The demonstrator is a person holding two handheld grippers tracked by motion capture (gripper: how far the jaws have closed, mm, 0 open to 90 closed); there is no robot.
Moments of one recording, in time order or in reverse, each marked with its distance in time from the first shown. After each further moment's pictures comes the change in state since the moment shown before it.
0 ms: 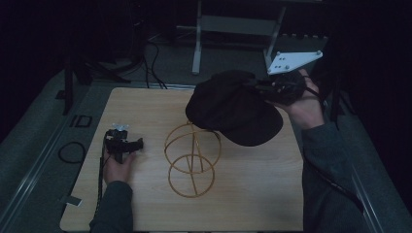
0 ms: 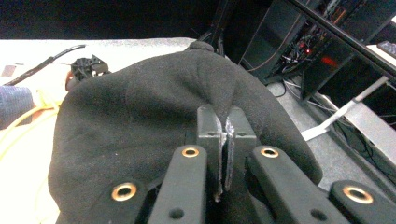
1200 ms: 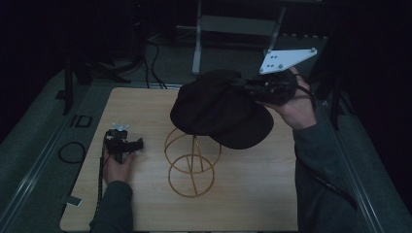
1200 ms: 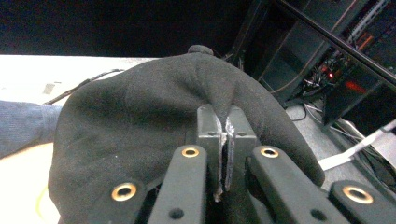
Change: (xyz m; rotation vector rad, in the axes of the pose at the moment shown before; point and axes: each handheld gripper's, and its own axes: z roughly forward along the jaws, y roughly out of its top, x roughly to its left) left arm 0.000 0.000 0.000 0.000 0.001 -0.001; right arm 0.019 0.023 0.004 -0.079 0.095 -0.026
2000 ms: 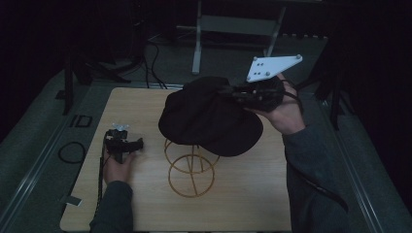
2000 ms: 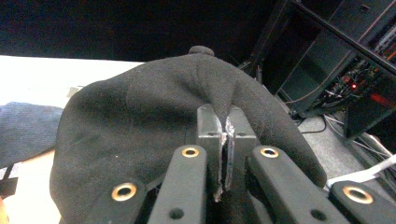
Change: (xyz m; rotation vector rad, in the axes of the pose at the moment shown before) left arm 0.000 0.000 0.000 0.000 0.001 0.000; right arm 0.017 0.003 0.017 -0.020 0.068 -0.020
